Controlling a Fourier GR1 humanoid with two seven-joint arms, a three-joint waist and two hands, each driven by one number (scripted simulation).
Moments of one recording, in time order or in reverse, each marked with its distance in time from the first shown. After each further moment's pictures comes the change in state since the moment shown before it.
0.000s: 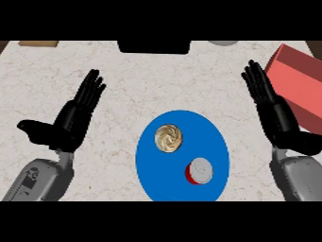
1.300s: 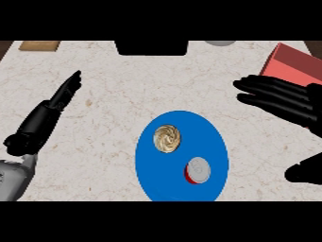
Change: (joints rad) left arm 0.026 0.223 0.021 -0.018 -0.203 -0.159 -0.057; right arm -0.155 -0.520 0.098 -0.414 0.300 0.495 0.038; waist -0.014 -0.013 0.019
